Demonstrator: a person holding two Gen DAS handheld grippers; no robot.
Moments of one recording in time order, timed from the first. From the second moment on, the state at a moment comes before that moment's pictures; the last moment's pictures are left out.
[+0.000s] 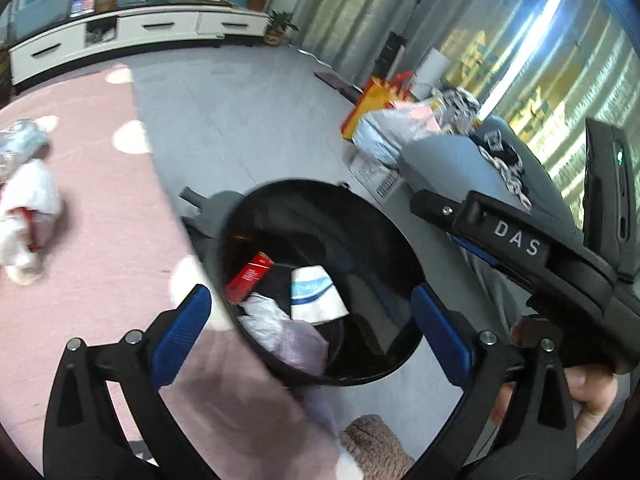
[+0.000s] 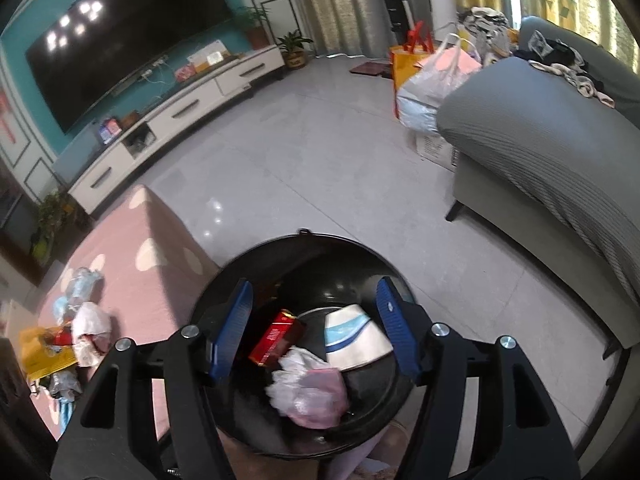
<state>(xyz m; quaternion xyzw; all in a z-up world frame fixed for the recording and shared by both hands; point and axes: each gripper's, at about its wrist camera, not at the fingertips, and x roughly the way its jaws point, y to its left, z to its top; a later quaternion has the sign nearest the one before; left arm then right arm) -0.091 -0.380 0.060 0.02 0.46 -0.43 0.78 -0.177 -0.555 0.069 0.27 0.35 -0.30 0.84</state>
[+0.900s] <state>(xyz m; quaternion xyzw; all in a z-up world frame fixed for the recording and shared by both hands) -0.045 -0.073 0.068 -0.07 0.45 -0.19 0.87 -0.071 -0.382 0.061 0.15 0.37 -0.13 0.91</state>
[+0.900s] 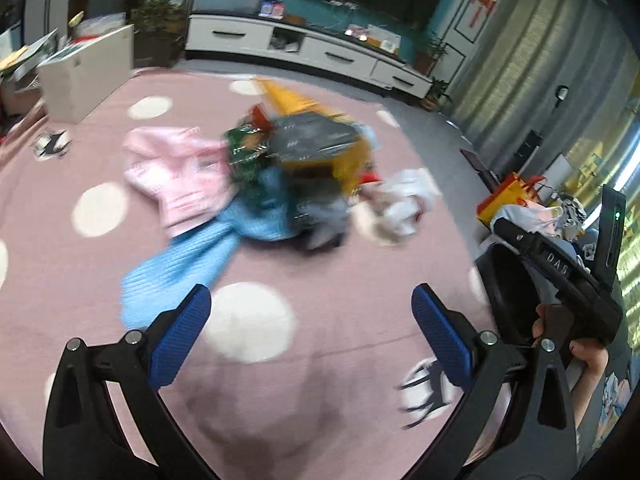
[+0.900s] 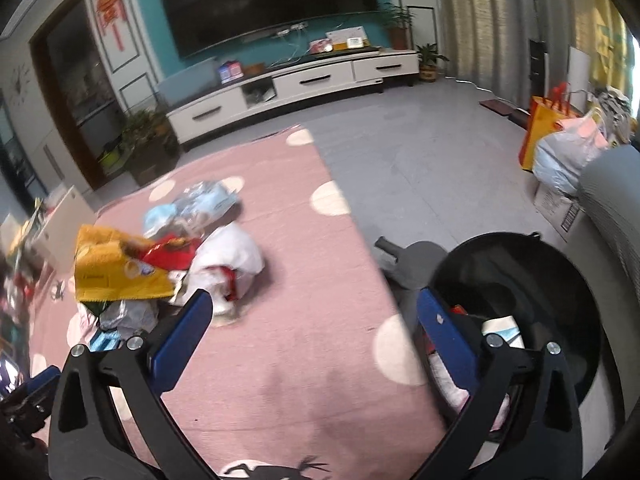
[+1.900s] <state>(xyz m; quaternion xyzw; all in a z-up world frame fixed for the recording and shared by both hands) -0.006 0.014 0.003 -0.10 0.48 -0.12 0.86 -0.035 -0.296 0.007 0.06 0.41 -0.06 0.91</state>
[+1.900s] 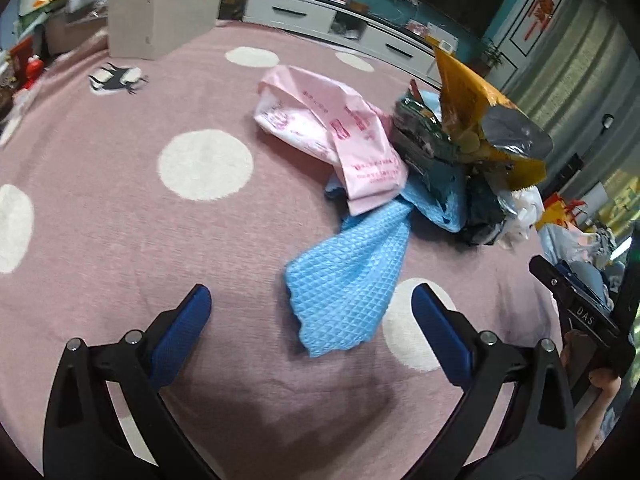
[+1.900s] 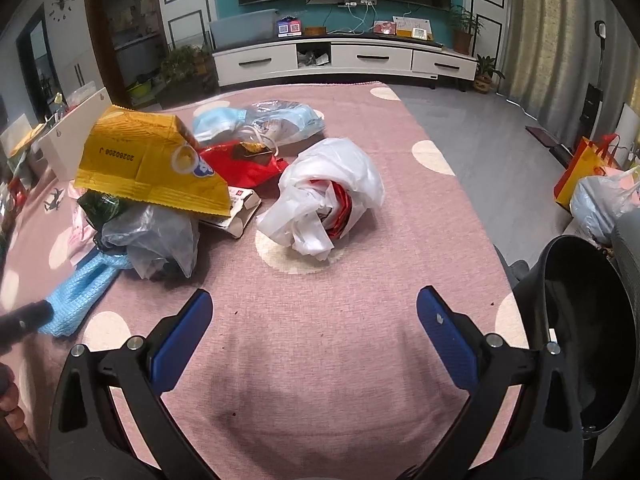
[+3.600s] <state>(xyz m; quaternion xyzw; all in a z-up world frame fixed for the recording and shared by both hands) -0.066 -0.070 0.049 -0.11 0.50 -0.26 0.82 0.035 -0.331 -0.002 0.14 0.46 -0.06 0.87</state>
